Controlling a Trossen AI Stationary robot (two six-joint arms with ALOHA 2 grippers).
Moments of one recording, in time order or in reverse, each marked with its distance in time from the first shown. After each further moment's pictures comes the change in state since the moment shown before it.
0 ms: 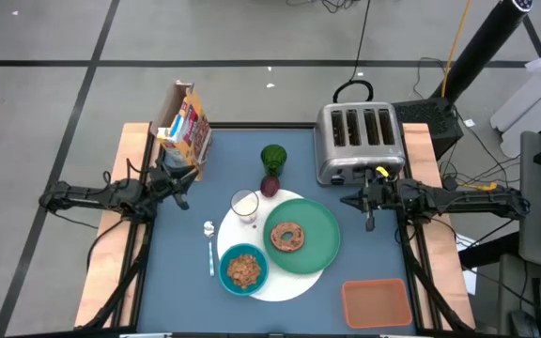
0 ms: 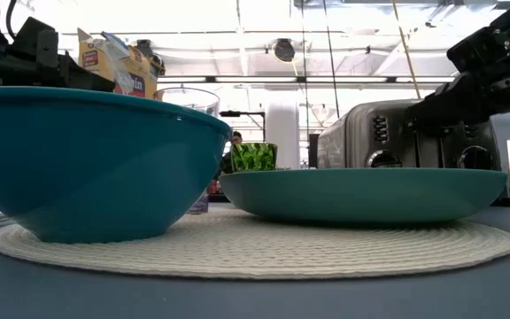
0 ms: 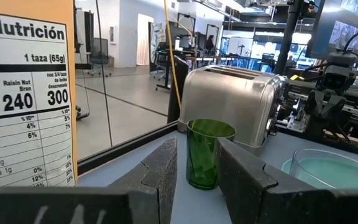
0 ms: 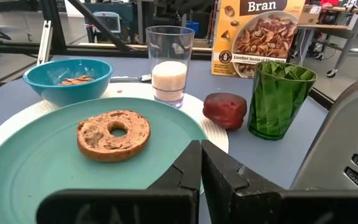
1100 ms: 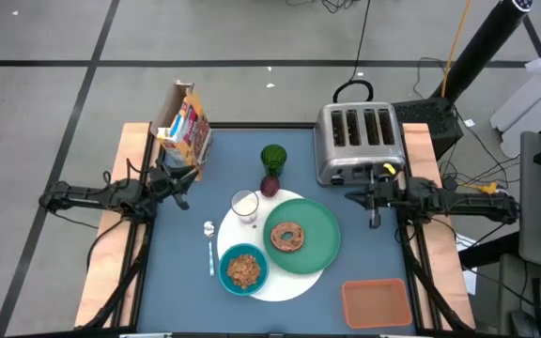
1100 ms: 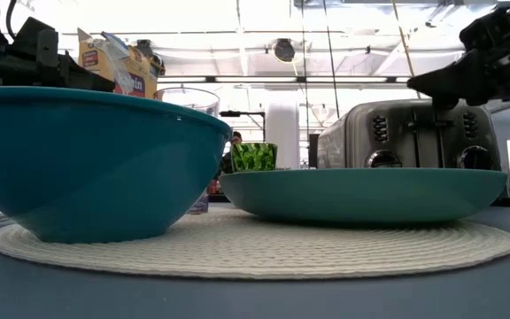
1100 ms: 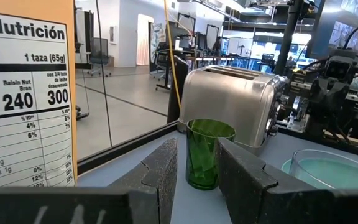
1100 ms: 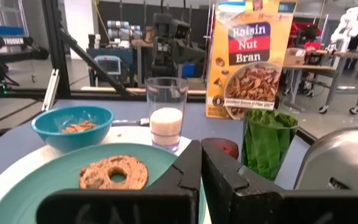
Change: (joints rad) left arm 0.000 0.000 0.000 0.001 0.000 -0.002; right arm 0.000 -0.172 0.000 0.003 0.003 -0.002
